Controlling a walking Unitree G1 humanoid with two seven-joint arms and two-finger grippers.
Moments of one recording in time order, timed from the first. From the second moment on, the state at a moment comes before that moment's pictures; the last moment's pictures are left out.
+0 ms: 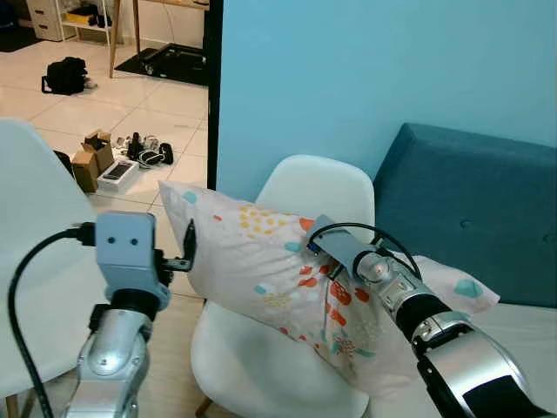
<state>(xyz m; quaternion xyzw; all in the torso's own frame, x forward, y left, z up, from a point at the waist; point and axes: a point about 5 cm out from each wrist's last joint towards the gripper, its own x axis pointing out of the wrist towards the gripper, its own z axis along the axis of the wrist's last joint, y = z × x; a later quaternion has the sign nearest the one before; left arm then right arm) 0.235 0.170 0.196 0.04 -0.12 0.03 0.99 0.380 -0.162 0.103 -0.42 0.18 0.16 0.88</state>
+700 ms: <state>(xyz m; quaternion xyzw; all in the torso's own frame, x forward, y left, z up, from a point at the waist) 0.236 0.169 0.195 0.03 -0.11 0.03 0.99 0.385 -0.170 0.114 -0.40 0.16 0.12 0.90</state>
